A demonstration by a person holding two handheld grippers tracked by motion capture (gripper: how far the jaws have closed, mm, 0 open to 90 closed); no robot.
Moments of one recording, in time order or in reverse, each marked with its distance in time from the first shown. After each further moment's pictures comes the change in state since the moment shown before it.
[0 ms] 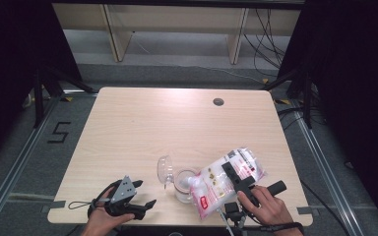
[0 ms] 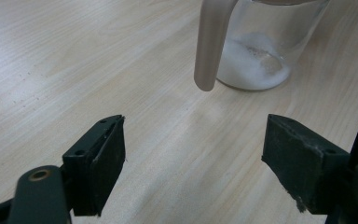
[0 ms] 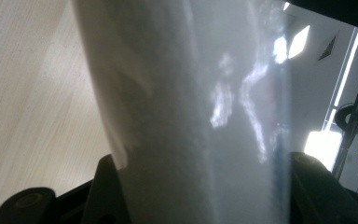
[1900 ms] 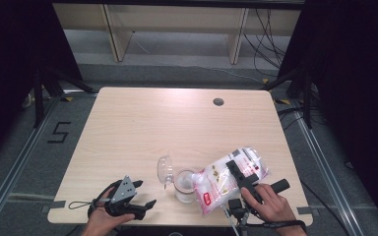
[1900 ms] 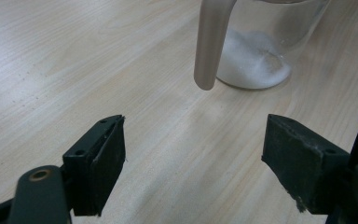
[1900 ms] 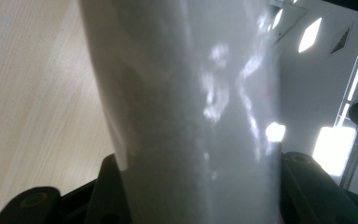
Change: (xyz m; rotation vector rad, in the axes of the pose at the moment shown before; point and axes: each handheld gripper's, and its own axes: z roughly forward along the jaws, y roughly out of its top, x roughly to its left) left arm -0.001 0.000 0.001 -0.008 -0.008 -0.010; right arm 0.004 -0.010 0.003 0.027 0.048 0.018
